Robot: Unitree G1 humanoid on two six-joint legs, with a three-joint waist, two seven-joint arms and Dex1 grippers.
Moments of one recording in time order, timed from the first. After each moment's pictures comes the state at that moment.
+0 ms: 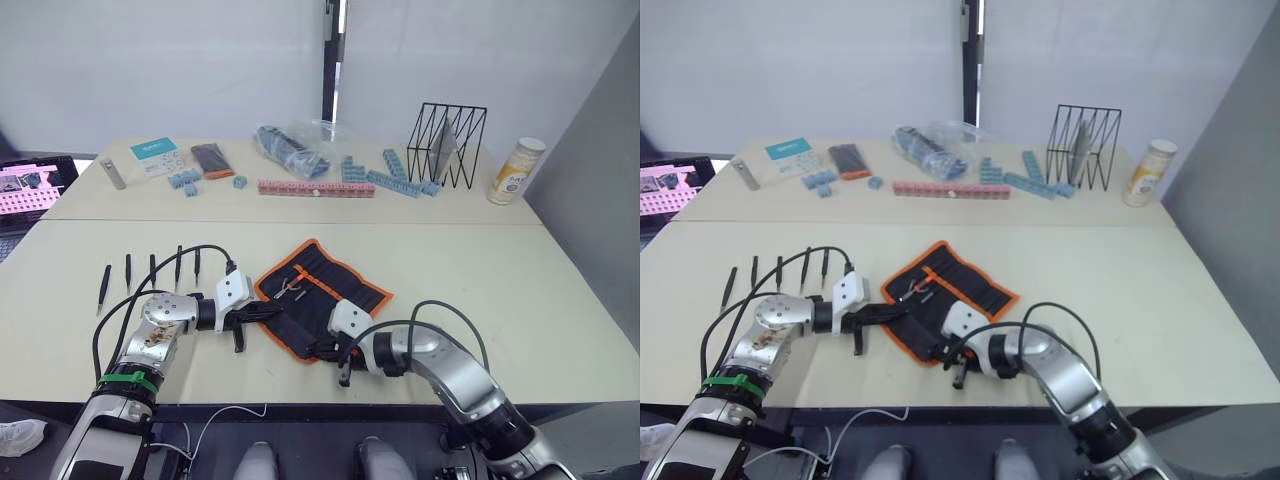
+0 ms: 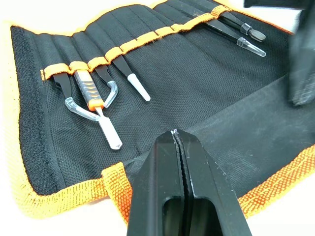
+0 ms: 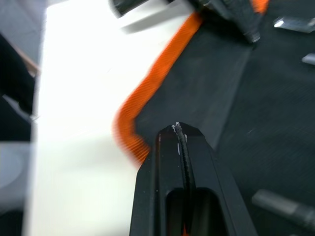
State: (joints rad) left arm -0.48 0.58 -0.15 0.52 -0.19 -0.13 -1.19; right arm -0.32 -0.40 0.44 -0.24 0.16 0.63 0.87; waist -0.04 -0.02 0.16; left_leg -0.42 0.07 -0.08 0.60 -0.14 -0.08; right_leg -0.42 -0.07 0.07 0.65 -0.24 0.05
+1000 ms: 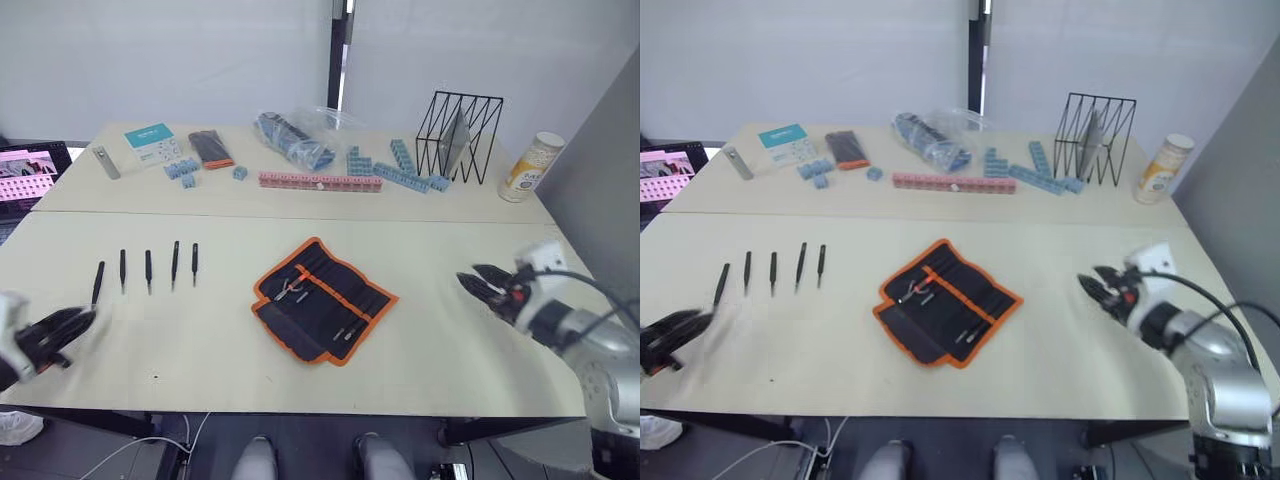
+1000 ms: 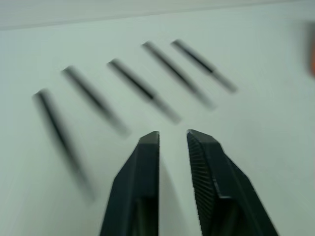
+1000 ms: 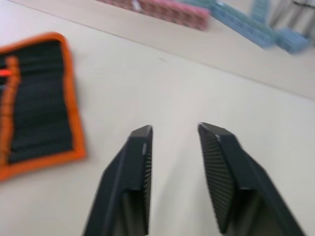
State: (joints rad) left arm 0.10 0.87 0.68 0.36 -0.47 0.22 -0.97; right arm -0.10 -0.60 -0.39 -0.25 0.37 0.57 0.68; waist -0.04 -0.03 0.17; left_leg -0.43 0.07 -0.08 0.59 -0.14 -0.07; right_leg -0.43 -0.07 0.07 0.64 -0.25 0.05
